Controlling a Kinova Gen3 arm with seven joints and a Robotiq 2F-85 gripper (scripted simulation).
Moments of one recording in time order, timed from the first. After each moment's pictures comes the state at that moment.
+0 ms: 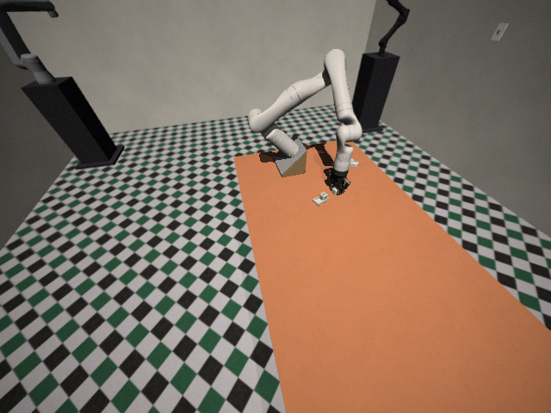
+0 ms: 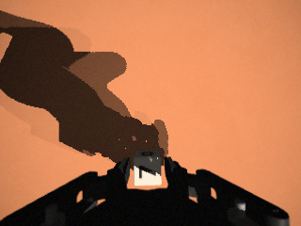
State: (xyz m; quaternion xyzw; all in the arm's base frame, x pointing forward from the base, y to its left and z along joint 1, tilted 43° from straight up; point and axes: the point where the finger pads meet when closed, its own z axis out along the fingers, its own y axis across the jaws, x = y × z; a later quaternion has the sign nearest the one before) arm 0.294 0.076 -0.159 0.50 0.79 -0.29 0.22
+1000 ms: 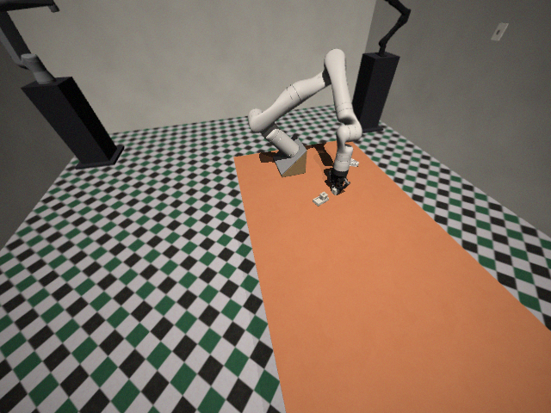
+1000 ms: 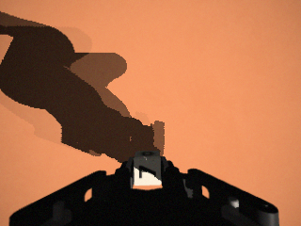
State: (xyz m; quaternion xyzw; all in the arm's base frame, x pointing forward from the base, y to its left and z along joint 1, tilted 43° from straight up) arm 0.294 0.076 -0.159 0.50 0.79 -0.29 0.22
